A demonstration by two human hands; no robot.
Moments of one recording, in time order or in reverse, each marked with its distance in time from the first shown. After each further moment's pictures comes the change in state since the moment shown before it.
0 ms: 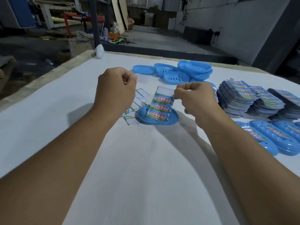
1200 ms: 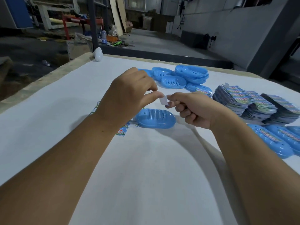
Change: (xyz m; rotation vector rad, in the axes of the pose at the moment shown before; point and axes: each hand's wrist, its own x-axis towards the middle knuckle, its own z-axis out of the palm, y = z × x) left_hand -0.007 0.010 0.000 0.246 -0.028 0.853; right_hand 0.007 -0.006 -0.021 0.004 -0.456 0.281
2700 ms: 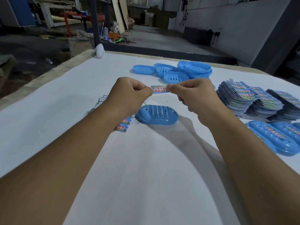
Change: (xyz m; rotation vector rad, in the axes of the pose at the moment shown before) left_hand -0.004 -0.002 0.015 -0.575 -0.206 -0.962; right_hand 0.004 0.002 0.012 -0.112 0.346 -0.442
